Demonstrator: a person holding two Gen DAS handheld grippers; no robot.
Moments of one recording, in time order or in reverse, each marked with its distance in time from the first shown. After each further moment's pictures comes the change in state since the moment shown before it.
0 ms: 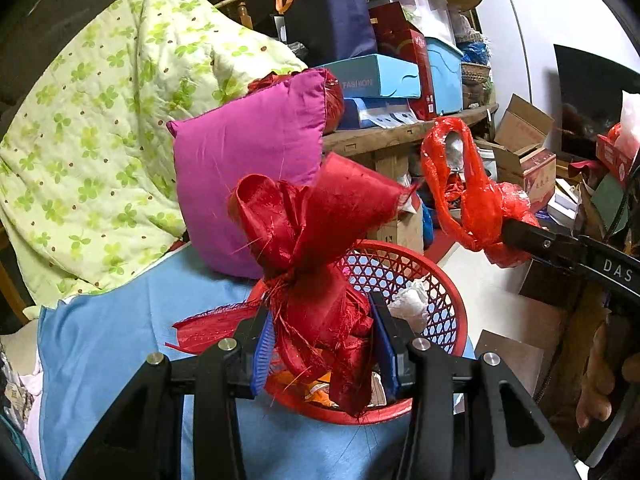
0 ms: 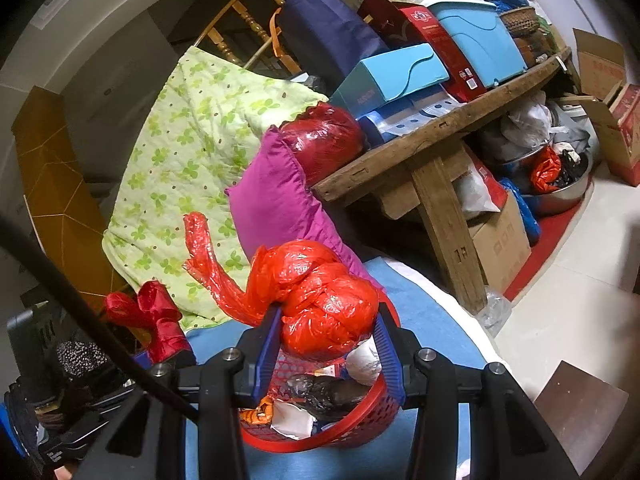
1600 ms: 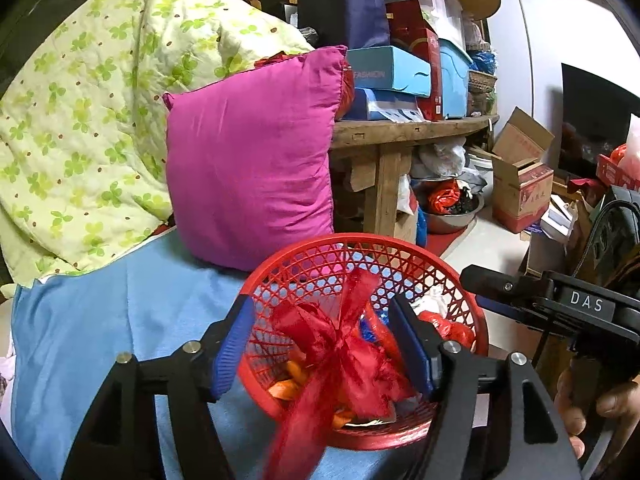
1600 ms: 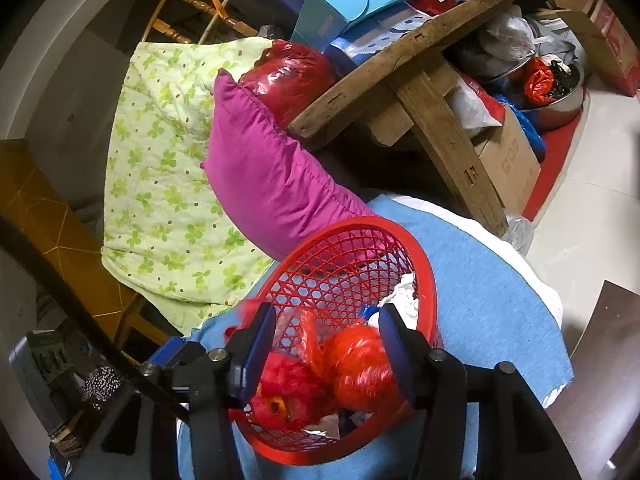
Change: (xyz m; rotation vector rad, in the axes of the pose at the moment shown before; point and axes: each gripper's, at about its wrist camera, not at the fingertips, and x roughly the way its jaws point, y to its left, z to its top) left arm 0.037 0.021 -0.007 -0.076 0.009 -0.055; right arm 0.071 -0.015 -0.028 0.215 0.165 0.027
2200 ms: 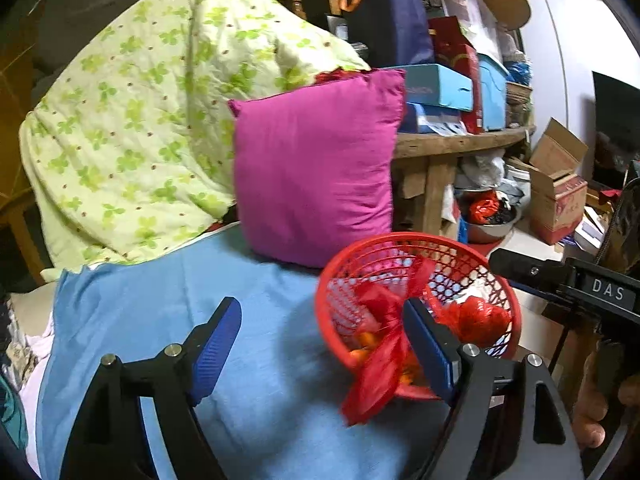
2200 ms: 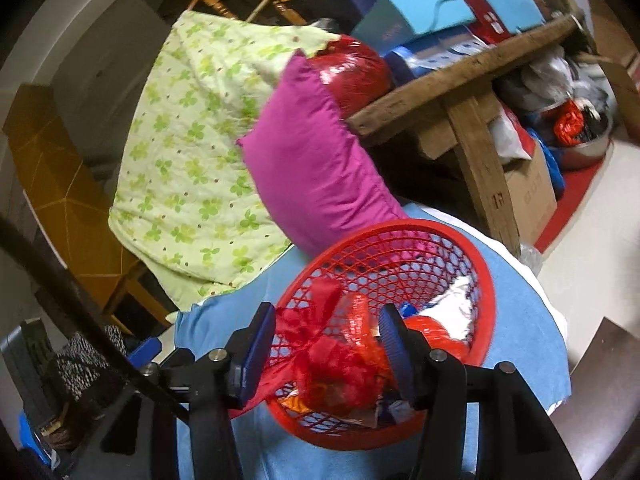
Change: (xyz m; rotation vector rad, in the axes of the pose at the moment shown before) left arm -0.052 0.041 -0.017 -0.048 -0.030 0.158; right arm -0.006 0.062 -0.015 -0.184 0.002 0.004
